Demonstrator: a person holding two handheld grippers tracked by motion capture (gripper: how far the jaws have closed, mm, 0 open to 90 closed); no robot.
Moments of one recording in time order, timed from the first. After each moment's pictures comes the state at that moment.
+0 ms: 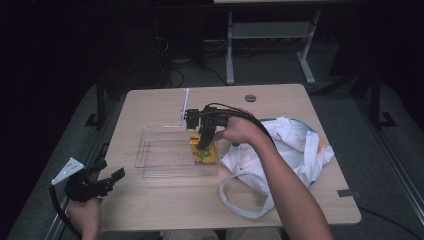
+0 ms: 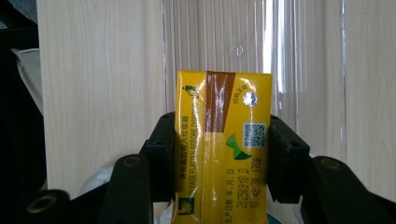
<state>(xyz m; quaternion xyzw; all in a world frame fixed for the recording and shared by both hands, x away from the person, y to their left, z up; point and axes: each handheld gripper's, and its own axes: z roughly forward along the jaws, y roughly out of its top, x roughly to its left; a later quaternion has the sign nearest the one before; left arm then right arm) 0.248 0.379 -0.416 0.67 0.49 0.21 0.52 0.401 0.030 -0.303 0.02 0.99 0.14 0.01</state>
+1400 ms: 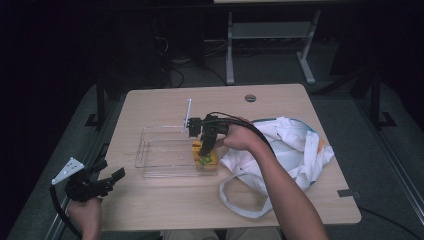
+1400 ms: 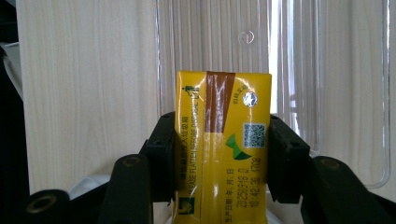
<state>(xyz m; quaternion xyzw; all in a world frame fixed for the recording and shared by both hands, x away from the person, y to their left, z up) 0.249 0.379 -0.416 0.67 0.49 0.21 0.52 0.404 0.029 -0.336 0.02 0.99 0.13 0.01</state>
